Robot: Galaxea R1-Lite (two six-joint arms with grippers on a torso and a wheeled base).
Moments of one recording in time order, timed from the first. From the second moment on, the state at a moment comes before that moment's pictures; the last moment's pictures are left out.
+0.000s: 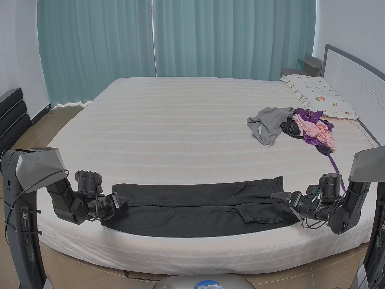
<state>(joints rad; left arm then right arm) -0.06 2.37 -0.77 -0.84 -0.11 -0.45 0.08 2.28 -0.43 -1.27 0.43 0.74</state>
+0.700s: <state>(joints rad) -0.05 2.34 -0.75 -0.84 -0.11 -0.51 -0.01 2.27 -0.48 -1.25 0.43 0.74</state>
